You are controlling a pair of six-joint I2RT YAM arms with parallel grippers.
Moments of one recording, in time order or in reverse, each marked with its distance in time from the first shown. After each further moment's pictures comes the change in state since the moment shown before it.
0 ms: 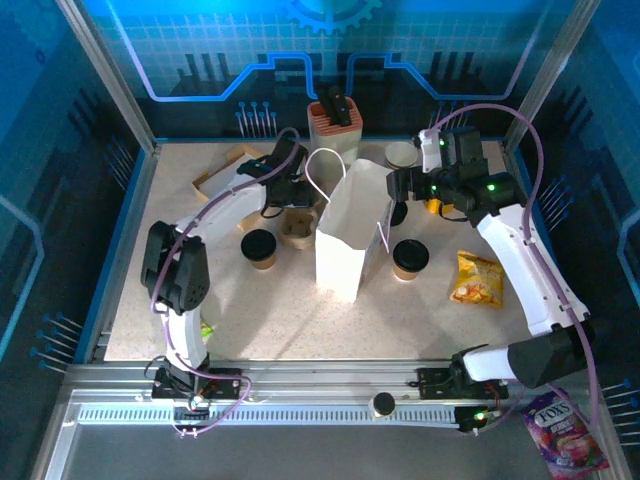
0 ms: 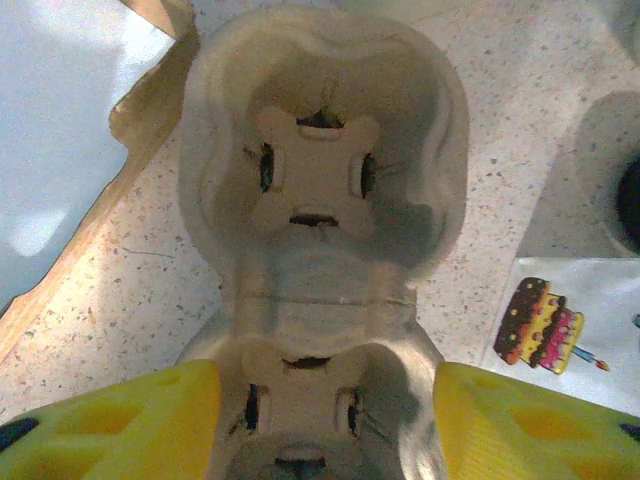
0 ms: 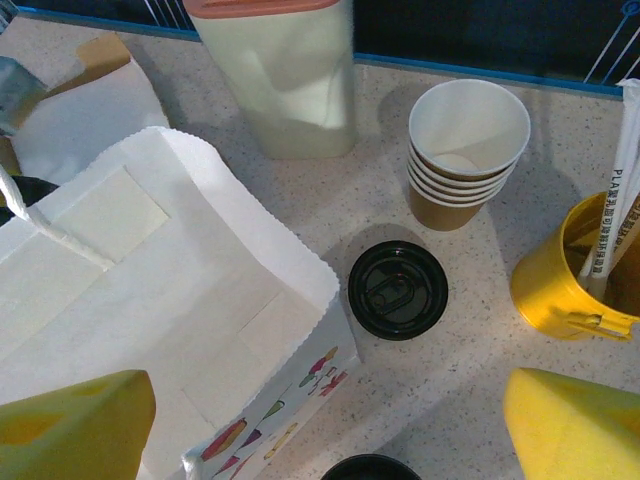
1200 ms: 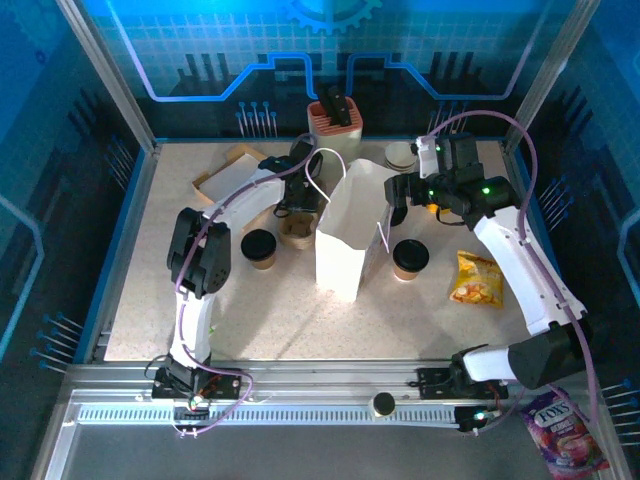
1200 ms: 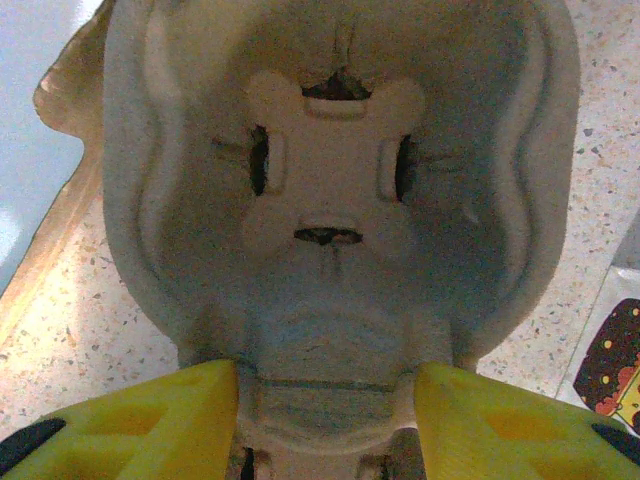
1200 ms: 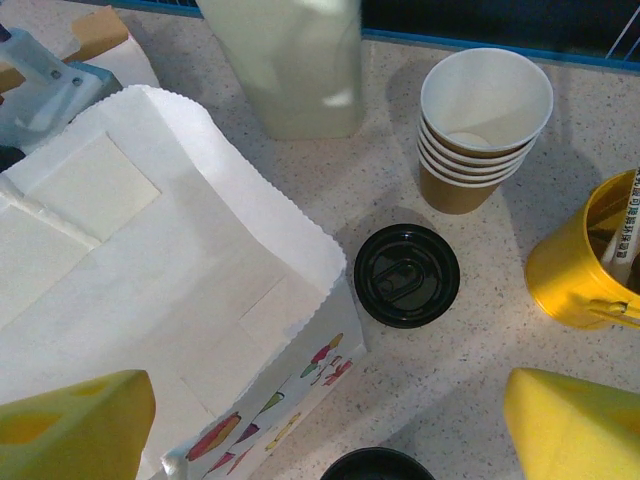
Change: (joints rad) left arm -0.023 0.184 0.145 -0.097 -0.058 0.012; right arm 0.000 -0.006 -0.063 0.032 -0.015 0.000
